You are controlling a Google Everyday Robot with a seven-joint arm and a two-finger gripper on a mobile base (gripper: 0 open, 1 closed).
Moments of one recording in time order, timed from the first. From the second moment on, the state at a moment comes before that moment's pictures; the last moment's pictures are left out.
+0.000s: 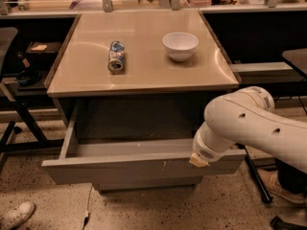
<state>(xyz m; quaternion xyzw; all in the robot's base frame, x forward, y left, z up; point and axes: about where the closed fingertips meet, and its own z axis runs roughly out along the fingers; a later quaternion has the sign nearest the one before) 0.460 -0.133 0.677 -0.52 0.85 0.01 0.13</state>
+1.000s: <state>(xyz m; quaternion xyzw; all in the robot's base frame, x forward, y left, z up) 0.433 -0.133 0.679 -0.51 0.85 0.02 0.12</state>
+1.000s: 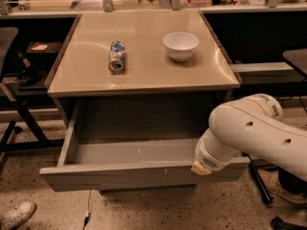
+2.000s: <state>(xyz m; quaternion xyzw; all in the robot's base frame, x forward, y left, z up) 0.415 -0.132 0.679 -0.49 0.86 0.03 0.12</state>
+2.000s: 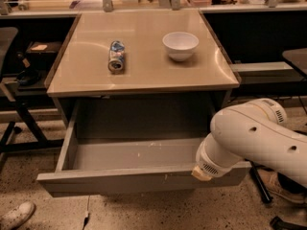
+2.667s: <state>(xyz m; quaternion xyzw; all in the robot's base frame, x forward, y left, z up) 0.401 -0.131 0.680 -0.48 0.87 0.04 0.11</state>
